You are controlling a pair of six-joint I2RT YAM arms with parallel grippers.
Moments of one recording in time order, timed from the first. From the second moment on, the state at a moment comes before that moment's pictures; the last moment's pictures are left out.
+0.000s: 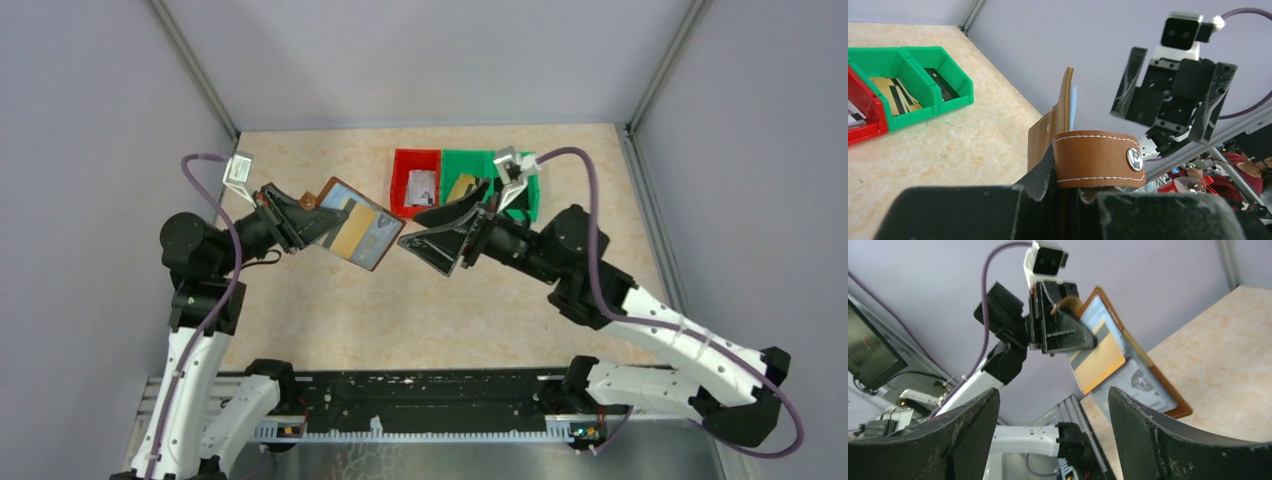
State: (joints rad) left arm -0.14 0.72 0.92 0.08 0.86 -0.91; right arm 1.01 0.91 1.10 0.08 -0.14 0.61
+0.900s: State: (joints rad) left arm -0.14 0.72 0.90 0.16 0.89 -1.08; right arm 1.01 1.22 0.92 0.59 -0.37 1.00
